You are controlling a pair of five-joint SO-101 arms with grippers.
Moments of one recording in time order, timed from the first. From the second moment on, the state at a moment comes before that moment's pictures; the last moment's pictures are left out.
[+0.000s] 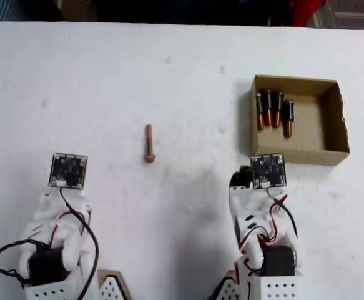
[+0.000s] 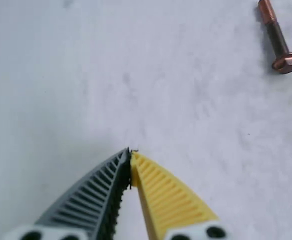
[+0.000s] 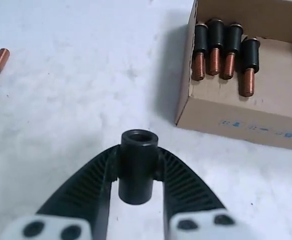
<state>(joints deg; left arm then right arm) -16.7 -104.3 83.3 76.4 -15.7 -5.4 -102.5 87.8 58.8 6.7</state>
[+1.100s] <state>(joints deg) -5.4 -104.4 70.7 76.4 -10.9 -5.5 -102.5 89.4 55.9 6.7</state>
